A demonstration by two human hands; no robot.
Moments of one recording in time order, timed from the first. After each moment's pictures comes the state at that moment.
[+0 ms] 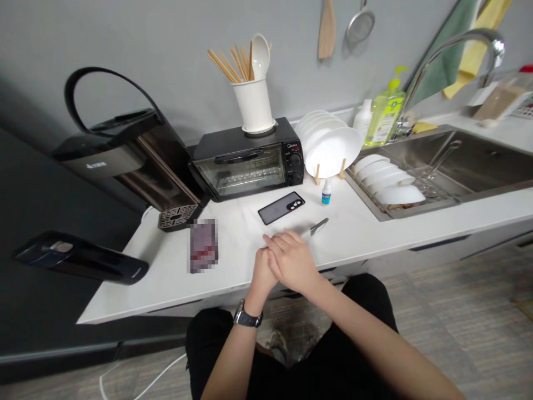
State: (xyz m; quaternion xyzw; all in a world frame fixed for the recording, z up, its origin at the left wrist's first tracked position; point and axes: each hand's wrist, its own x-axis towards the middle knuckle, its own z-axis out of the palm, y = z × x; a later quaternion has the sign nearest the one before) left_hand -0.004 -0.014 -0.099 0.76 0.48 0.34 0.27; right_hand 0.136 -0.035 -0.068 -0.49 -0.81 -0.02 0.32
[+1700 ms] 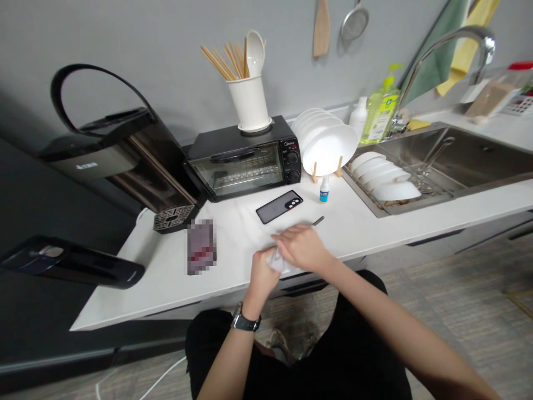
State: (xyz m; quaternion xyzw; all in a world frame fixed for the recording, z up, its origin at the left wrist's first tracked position) left_hand -0.008 -0.023 -0.094 0.76 0.46 0.37 0.28; right_hand 0.174 -0.014 -0.061 -0.47 -0.85 -0.02 0.23
